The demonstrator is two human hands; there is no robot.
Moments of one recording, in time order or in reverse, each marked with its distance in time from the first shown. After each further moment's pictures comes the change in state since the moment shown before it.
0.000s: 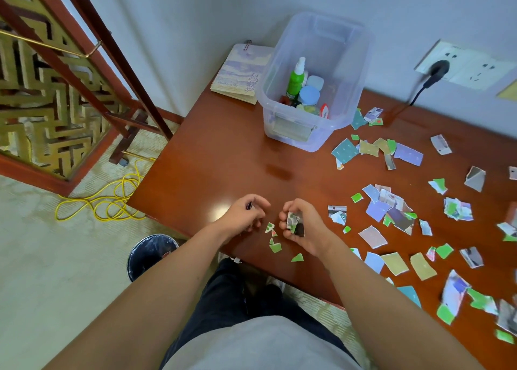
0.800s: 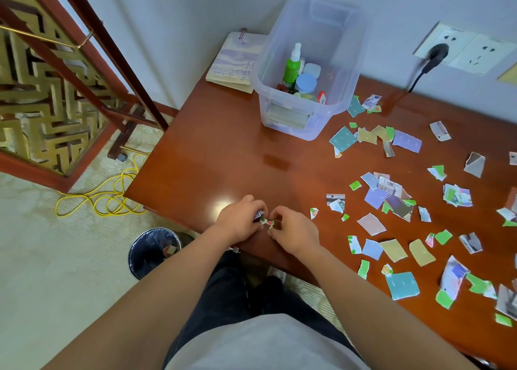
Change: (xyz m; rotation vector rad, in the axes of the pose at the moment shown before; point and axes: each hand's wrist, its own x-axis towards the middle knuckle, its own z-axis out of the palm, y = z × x) left_hand 0.004 -0.031 0.011 0.958 0.052 0.259; right_hand 0.001 0.045 -0.005 -1.417 0.254 -0.447
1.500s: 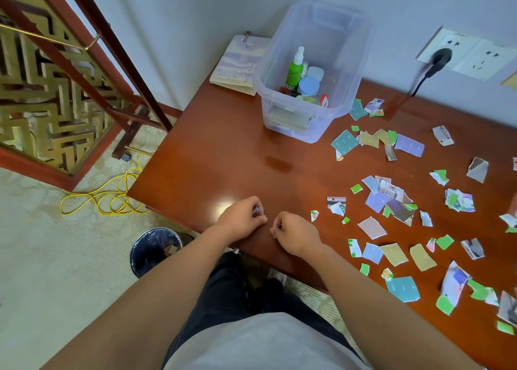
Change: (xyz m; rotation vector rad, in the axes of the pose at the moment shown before) left_hand -0.003 0.006 -0.006 -0.279 0.028 -0.161; right_hand 0.006 0.009 -0.001 0.001 -0.140 0.004
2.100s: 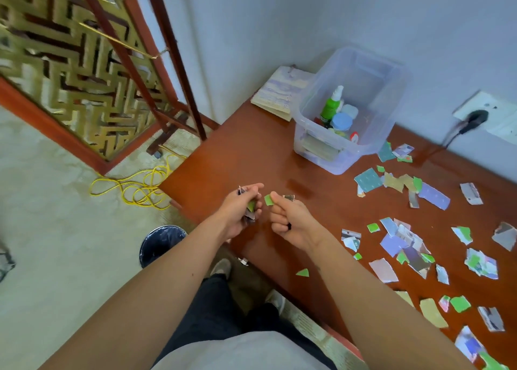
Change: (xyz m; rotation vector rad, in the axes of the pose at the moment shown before) left_hand -0.022 0.016 -0.051 -1.537 0.230 -0.276; right_hand 0.013 -0.078 -0.051 1.419 -0.313 0.100
